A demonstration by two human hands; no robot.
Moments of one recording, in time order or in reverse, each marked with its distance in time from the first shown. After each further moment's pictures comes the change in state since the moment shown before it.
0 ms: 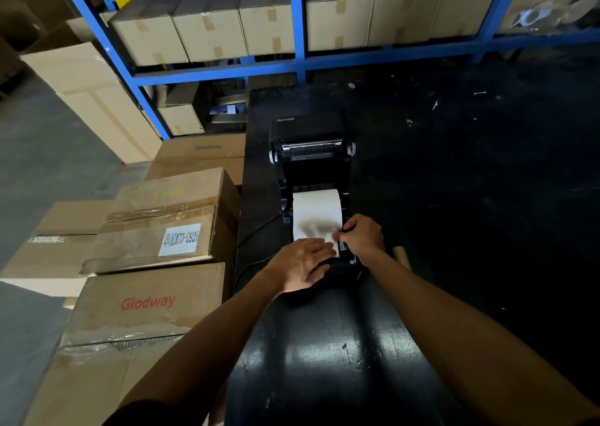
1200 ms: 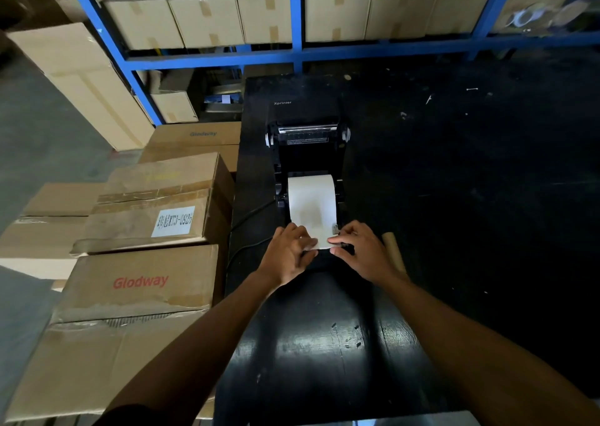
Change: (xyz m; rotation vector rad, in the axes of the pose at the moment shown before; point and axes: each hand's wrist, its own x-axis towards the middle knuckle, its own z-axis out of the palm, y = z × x) left_hand -0.018 0.027 0.005 -0.061 0.133 -0.352; right_hand -0.029 0.078 -0.007 -0.221 -0.087 -0.745
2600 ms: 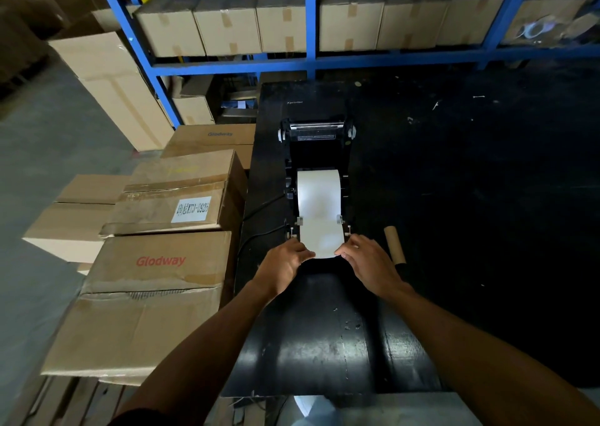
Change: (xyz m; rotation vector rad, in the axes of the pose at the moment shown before) left_hand -0.048 0.019 -0.016 0.002 -0.095 0.026; right_hand -0.046 -0.020 -0.008 -0.271 -0.092 -0.085
